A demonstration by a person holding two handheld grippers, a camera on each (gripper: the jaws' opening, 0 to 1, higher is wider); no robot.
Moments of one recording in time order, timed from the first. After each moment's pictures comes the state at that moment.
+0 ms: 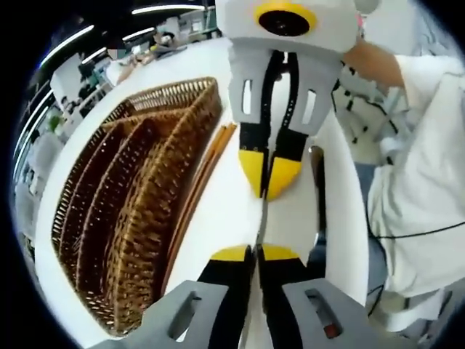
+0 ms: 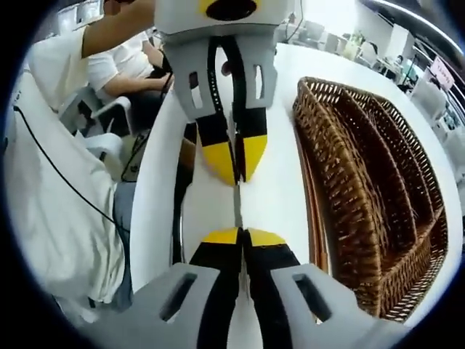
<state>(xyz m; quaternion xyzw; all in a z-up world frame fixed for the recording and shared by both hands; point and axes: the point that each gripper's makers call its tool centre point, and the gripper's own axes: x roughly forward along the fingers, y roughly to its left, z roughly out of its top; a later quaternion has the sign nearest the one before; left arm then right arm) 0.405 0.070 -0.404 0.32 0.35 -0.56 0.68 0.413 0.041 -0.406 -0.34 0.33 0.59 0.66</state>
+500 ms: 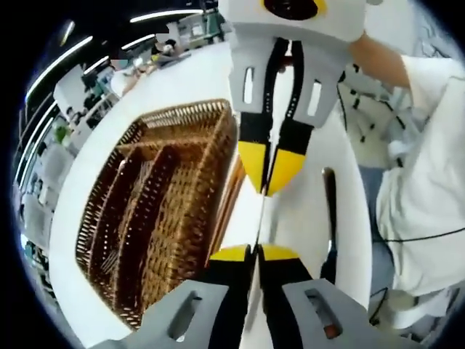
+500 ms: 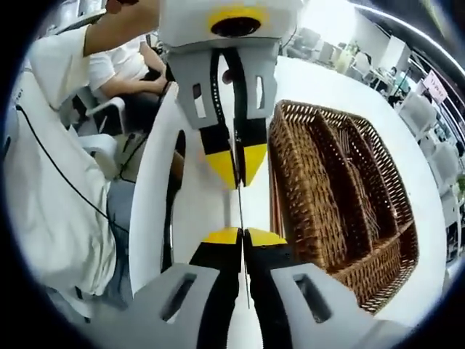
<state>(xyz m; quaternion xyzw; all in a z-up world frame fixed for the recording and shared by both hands) 0.440 0.064 -0.368 0.34 0.33 -0.55 0.69 0.432 0.032 -0.362 -0.36 0.29 0.58 0.67</state>
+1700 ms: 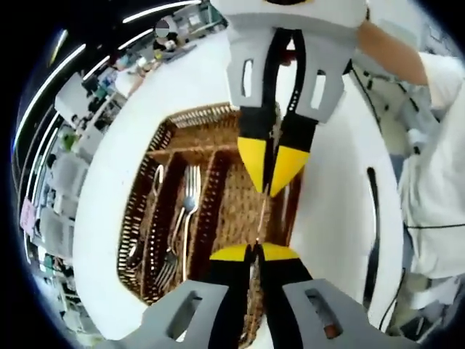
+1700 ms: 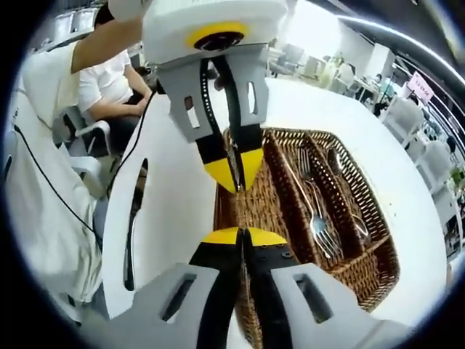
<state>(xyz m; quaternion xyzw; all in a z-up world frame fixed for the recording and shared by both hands) 0.519 0.069 -0.343 0.41 0.33 -0.51 0.68 0.505 0.036 -0.336 -0.32 0.26 0.57 0.71</state>
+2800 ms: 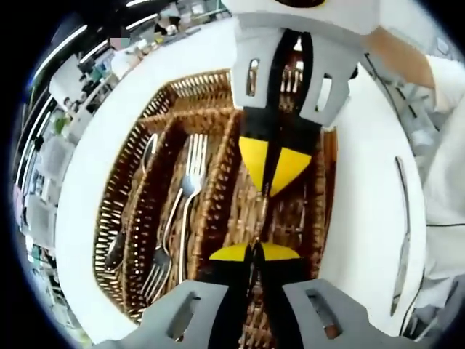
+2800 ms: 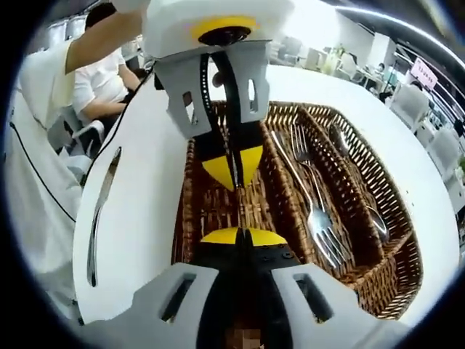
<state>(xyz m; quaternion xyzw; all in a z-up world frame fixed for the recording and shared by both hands) 0.549 0.074 -0.391 0.39 0.37 -0.52 0.67 0.543 0.043 -0.387 -0.30 0.28 0.58 0.70</state>
